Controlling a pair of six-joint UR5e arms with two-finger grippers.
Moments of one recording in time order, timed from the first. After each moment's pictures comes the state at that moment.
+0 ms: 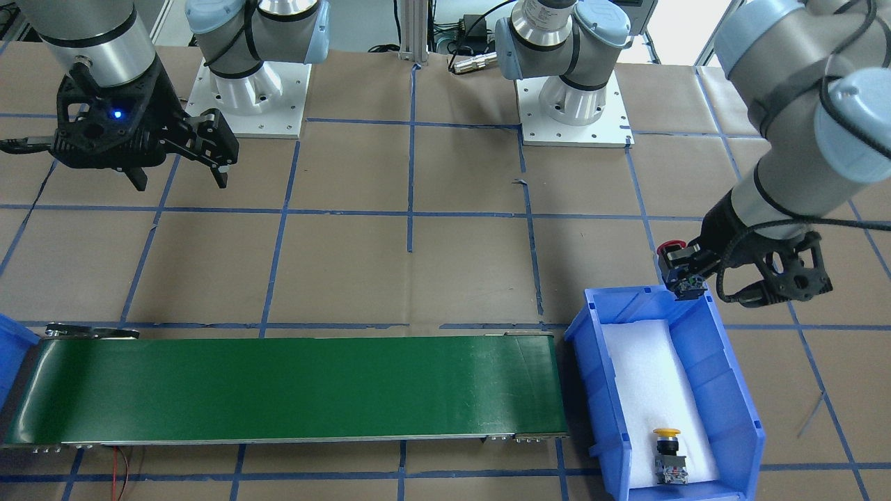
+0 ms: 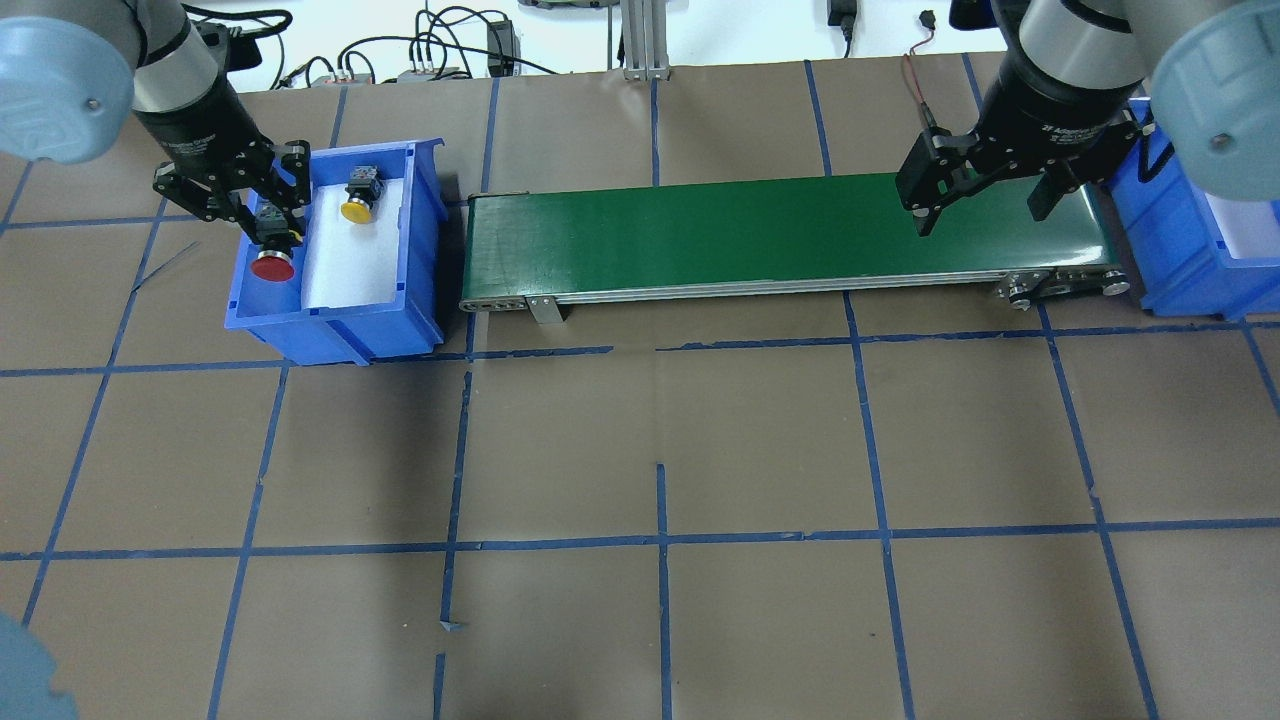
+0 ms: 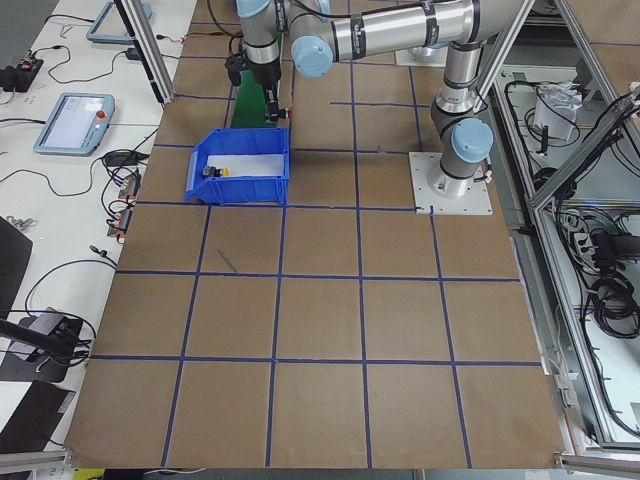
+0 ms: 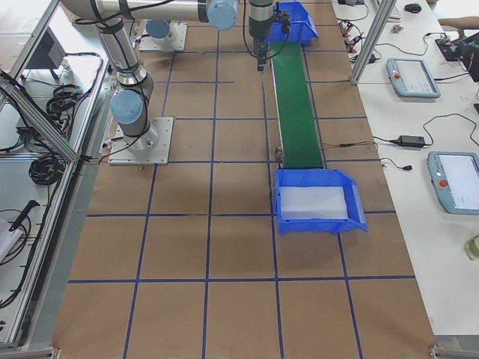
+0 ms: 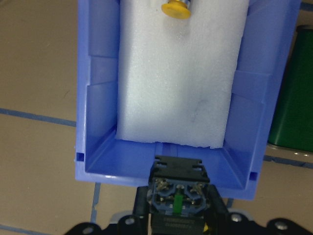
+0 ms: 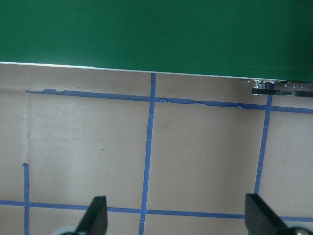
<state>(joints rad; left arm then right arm) -1.47 -1.76 -1.49 -1.49 1.62 -0.14 1.53 -1.58 1.60 -1.62 -1.59 -0.13</state>
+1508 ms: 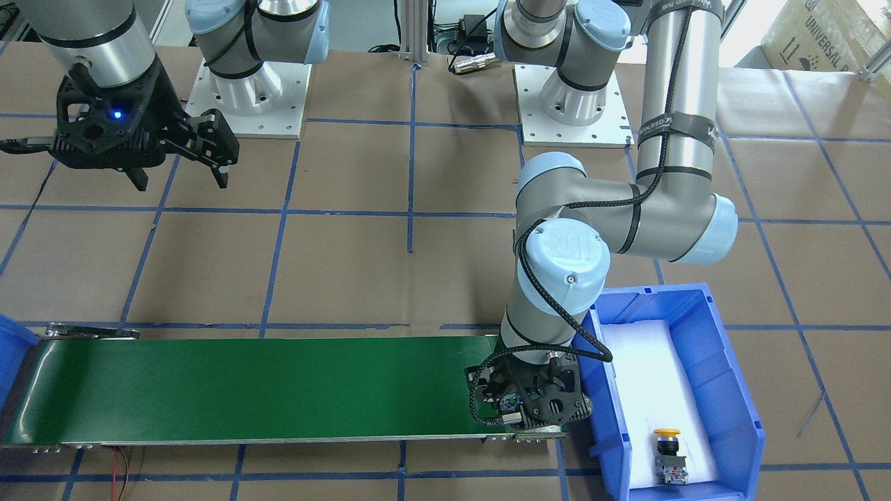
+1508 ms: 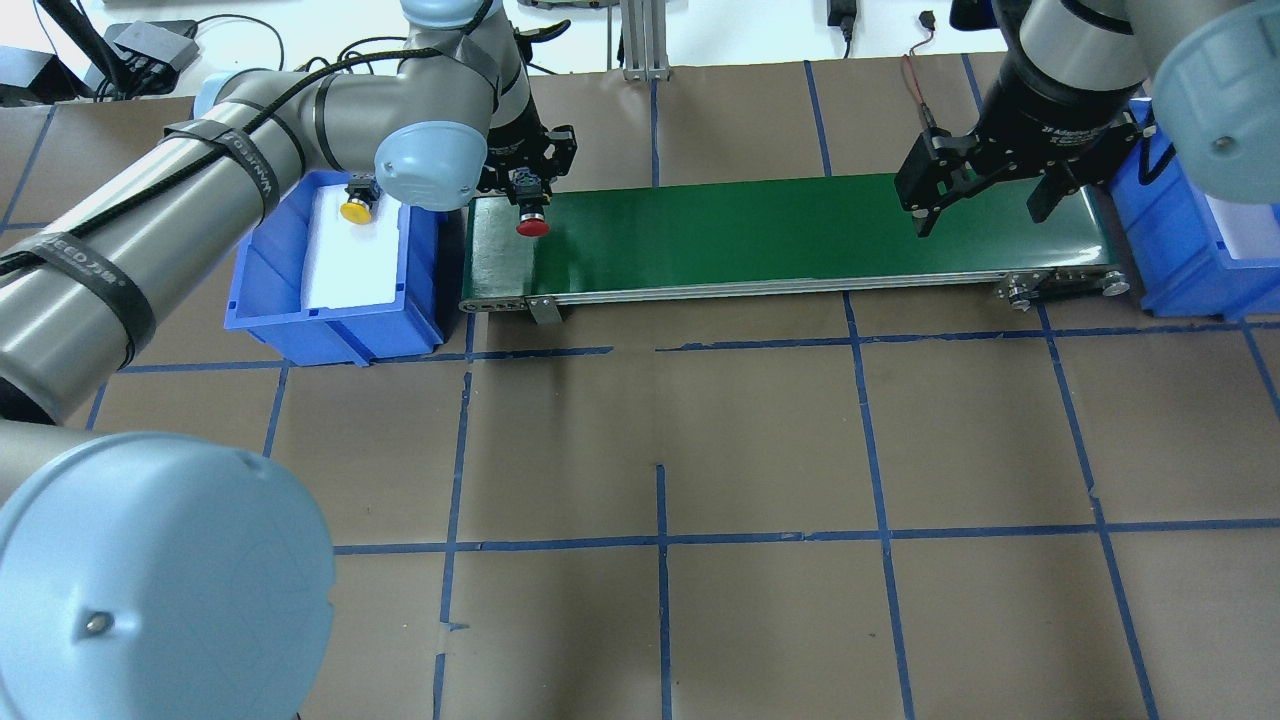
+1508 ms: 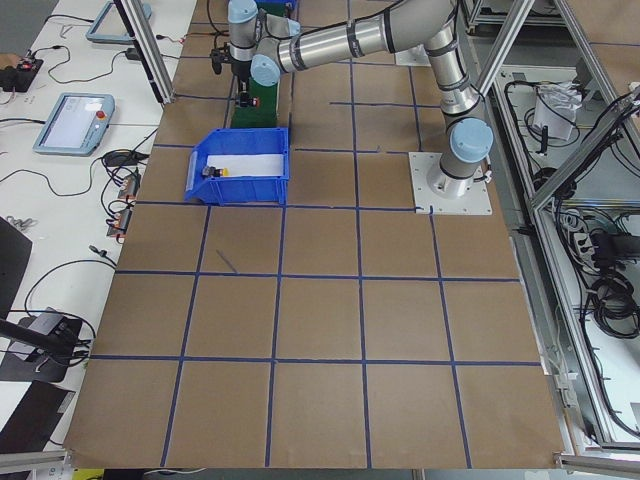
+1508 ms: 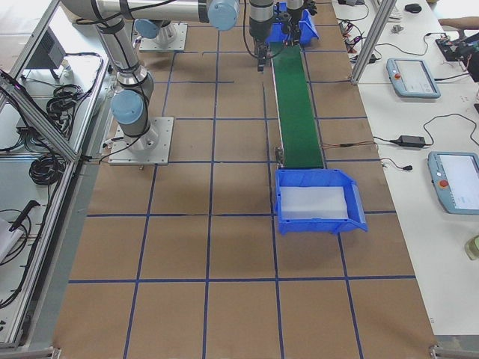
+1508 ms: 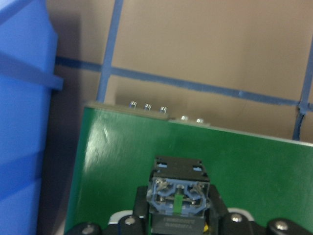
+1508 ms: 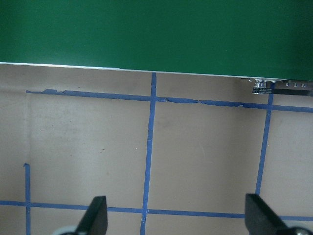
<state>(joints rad) -1.72 -2.15 -1.37 -1.03 1.59 -0.32 1.53 -1.58 1.60 -1.62 -1.59 -0.12</state>
